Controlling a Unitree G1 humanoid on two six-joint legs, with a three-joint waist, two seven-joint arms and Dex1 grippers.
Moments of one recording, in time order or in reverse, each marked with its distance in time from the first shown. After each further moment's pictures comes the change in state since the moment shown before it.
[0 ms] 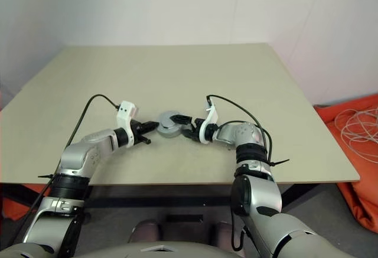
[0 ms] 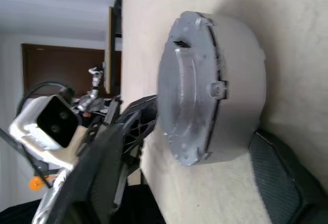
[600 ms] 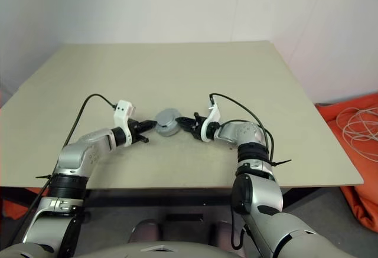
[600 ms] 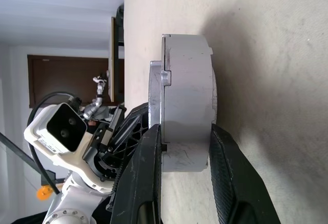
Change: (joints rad) left arm -0.001 -0.015 0.043 0.009 -0.001 0.008 0.005; right arm -0.008 -0.009 -0.024 0.002 0.038 0.004 -0.018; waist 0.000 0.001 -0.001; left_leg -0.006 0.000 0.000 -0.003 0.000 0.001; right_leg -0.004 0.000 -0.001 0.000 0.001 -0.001
